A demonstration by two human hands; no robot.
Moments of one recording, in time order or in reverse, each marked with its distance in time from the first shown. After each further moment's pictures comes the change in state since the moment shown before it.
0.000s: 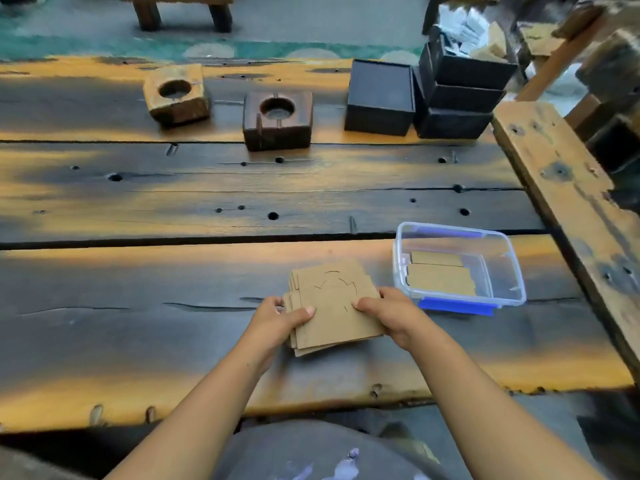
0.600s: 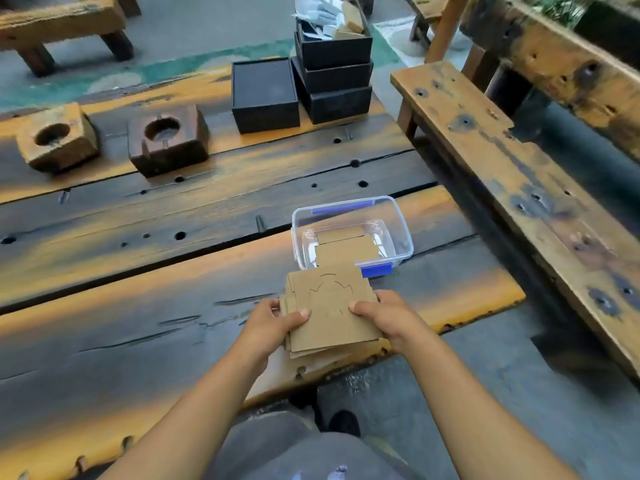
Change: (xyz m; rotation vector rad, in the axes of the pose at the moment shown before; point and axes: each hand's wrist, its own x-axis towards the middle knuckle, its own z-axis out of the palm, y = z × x) left_hand -0.040 -0.011 0.164 0.316 -0.143 0.055; right_hand -0.053 0.091 -0.159 0.244 0.105 -0.007
